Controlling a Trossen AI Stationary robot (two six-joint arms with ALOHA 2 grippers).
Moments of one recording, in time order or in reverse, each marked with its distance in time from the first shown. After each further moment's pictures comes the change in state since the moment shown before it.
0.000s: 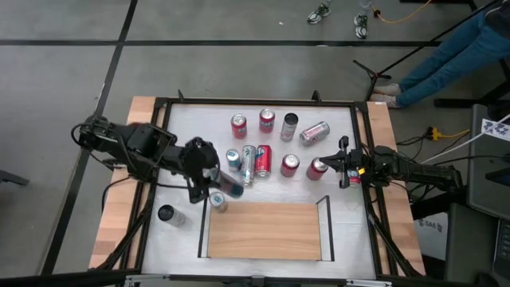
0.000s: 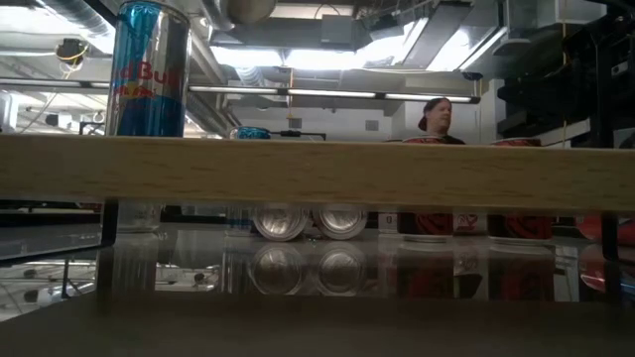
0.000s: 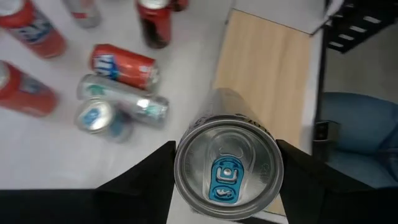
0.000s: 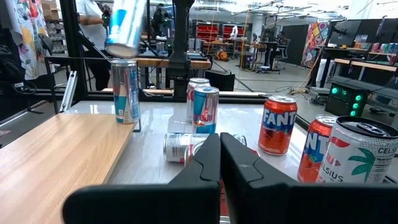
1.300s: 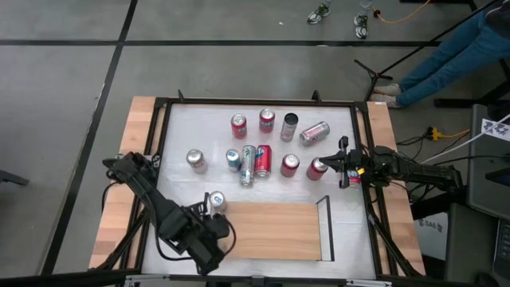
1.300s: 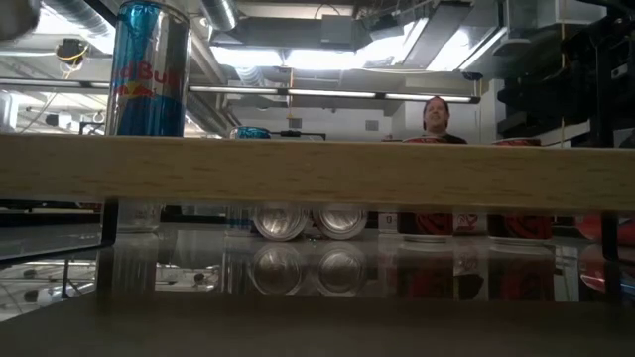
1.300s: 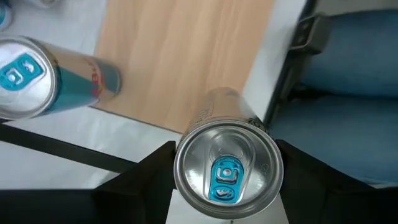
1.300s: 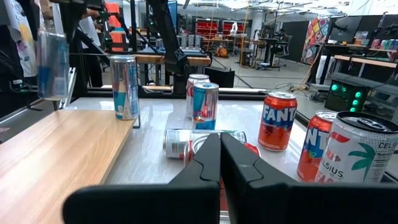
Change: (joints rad) left arm -0.346 0.508 0.335 -0.236 0.094 -0.434; right arm 0.000 0.000 0.000 -0.019 0.000 0.000
